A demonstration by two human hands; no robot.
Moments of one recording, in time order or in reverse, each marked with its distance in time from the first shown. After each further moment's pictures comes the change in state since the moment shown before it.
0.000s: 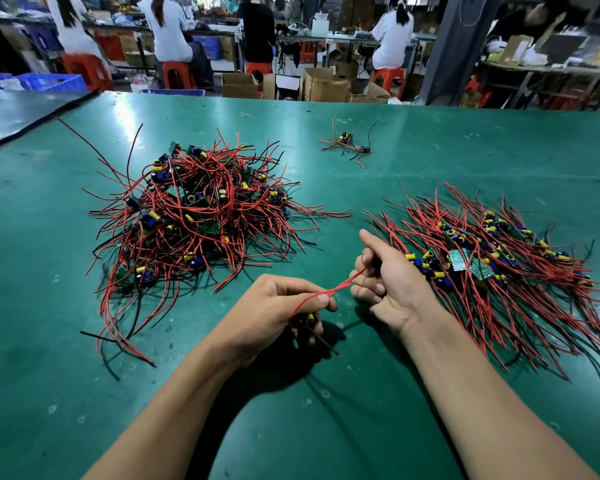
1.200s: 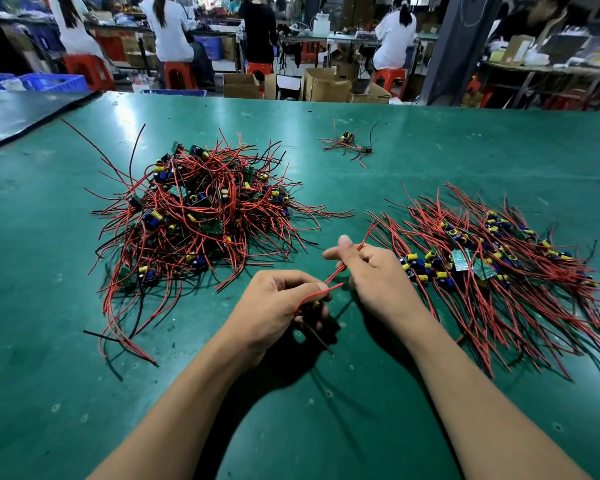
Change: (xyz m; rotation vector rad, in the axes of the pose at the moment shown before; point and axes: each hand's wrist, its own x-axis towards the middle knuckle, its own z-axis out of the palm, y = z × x) left_hand 0.005 0.000 0.007 -0.069 0.171 0.049; right_hand -0.001 0.014 -0.002 -0.954 -0.008 -0.520
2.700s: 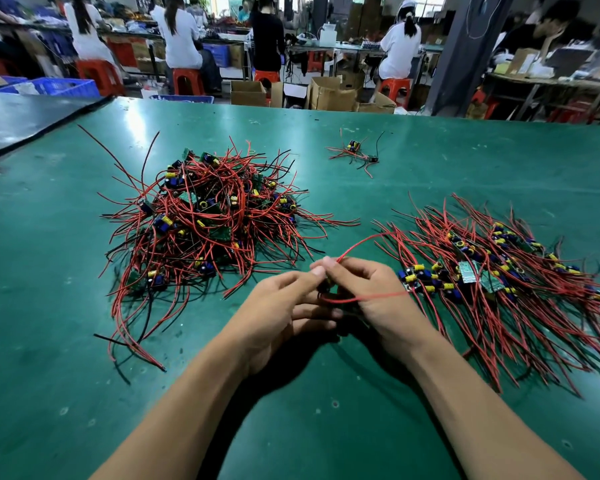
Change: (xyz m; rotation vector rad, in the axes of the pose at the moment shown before) left_hand 0.008 0.000 -0.004 -0.311 0.028 -0.164; right_hand -0.014 -0.010 0.012 0.582 -0.259 0.132
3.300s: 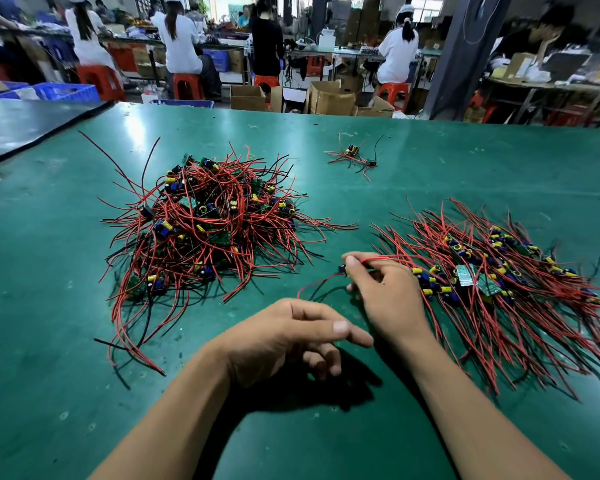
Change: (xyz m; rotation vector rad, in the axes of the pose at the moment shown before) left_hand -0.021 0.004 -0.006 0.256 -0.516 -0.074; right_hand 0.014 0.012 -0.021 -0.586 0.425 -0.320
